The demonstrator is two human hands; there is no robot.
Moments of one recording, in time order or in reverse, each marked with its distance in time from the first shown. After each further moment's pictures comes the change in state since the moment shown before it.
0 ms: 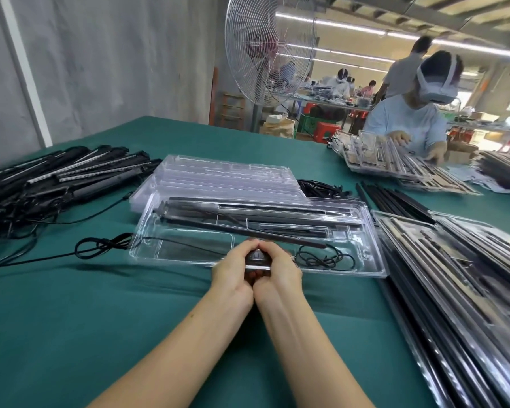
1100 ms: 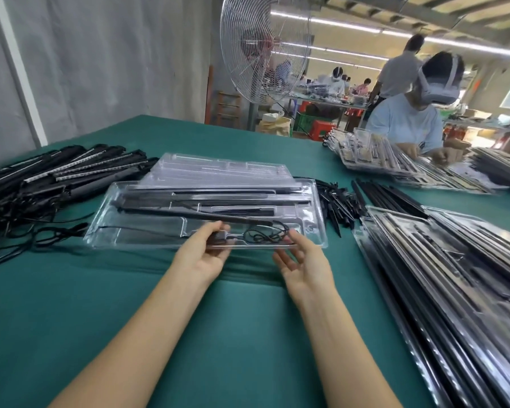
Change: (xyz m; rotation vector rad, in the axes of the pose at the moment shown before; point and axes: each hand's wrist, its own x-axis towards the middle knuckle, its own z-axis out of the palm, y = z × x) left_hand 0.019 0.046 -0.025 -0.055 -0.036 0.098; right_hand 0.022 -0.039 -0.034 -0.201 -0.201 -0.142
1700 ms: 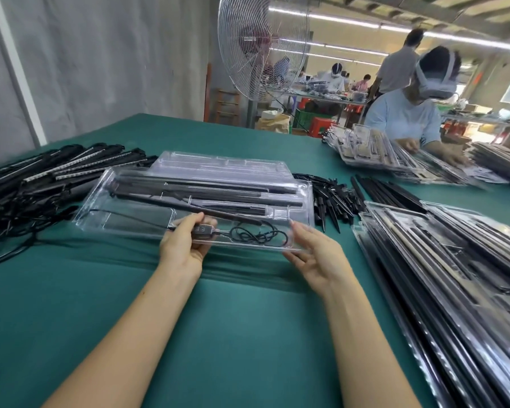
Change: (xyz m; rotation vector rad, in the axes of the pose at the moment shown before) left_hand 0.005 0.011 -0.011 0.038 0.008 0.219; right_hand 0.002 -0.023 -0.017 -0.275 -0.141 -0.068
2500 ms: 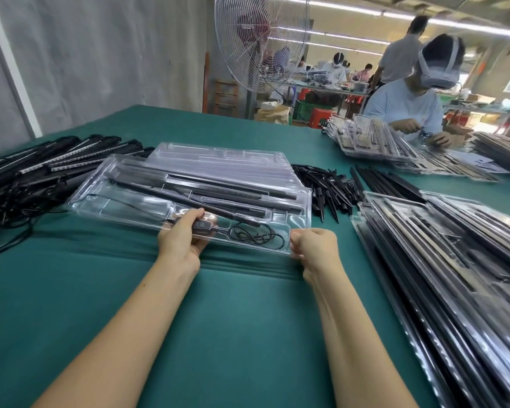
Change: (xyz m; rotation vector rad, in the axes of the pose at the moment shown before) left_hand 0.007 -0.009 -0.008 0.124 0.089 0.032; right_hand 0.009 0.013 0.003 -0.407 0.260 -0.104
